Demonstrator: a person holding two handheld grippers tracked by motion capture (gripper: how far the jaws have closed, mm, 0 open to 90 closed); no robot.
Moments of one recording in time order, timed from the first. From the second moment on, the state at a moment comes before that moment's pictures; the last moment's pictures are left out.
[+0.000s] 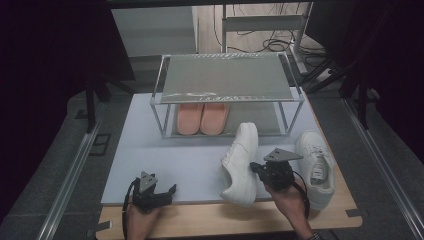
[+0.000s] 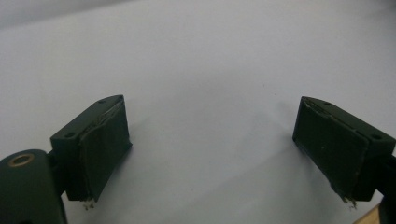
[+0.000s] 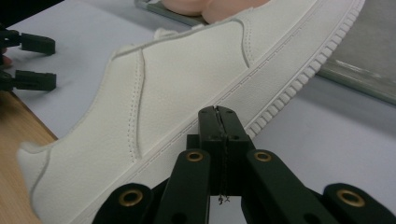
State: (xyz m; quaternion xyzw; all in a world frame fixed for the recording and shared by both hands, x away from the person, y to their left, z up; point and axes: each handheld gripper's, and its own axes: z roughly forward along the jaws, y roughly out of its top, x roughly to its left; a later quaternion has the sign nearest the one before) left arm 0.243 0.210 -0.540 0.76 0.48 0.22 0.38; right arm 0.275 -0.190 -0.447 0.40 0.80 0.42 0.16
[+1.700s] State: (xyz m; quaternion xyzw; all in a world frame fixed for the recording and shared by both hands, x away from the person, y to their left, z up) left arm 0.243 0.210 -0.540 0.76 0.48 0.22 0.38; right arm 0.242 -0.220 -0.447 0.43 0.79 0.43 0.13
